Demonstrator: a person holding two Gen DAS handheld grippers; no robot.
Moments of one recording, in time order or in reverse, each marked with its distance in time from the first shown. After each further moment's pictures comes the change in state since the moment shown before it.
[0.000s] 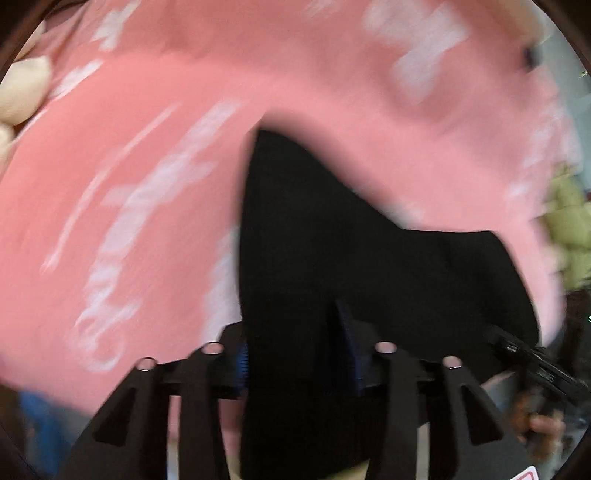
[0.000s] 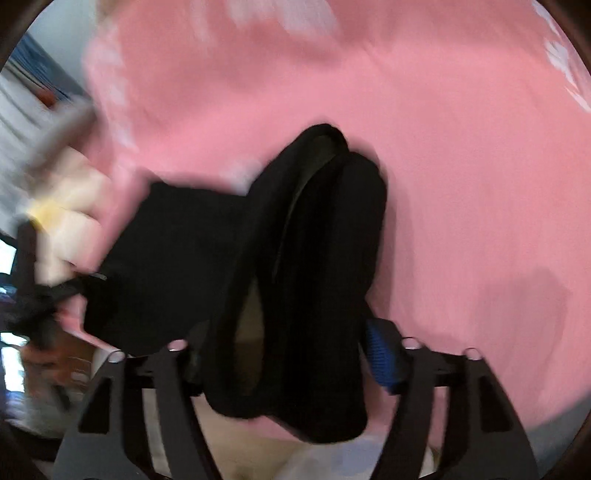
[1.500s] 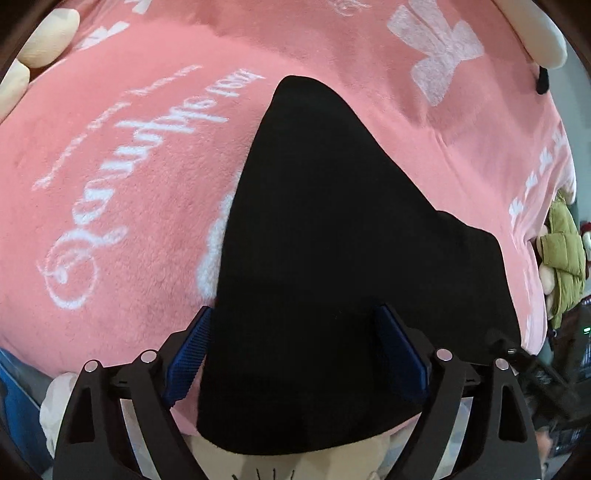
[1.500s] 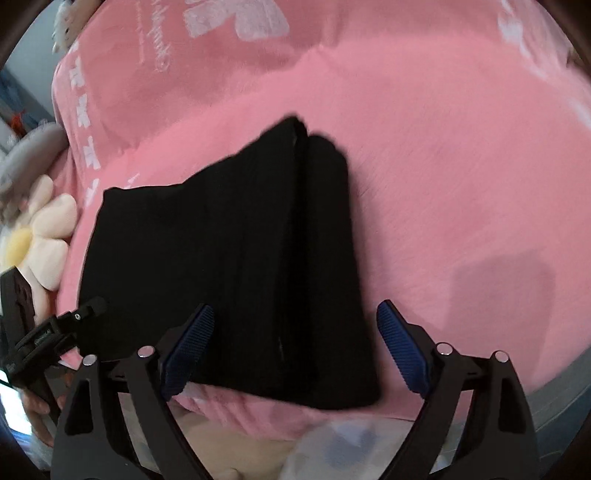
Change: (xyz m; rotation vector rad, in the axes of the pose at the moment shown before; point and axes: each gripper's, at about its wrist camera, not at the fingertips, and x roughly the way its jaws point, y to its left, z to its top) left arm 0.000 0.011 -0.024 -0.120 -0.034 -0.104; right arm -0.003 0.005 -0.013 0.142 -0.047 0.019
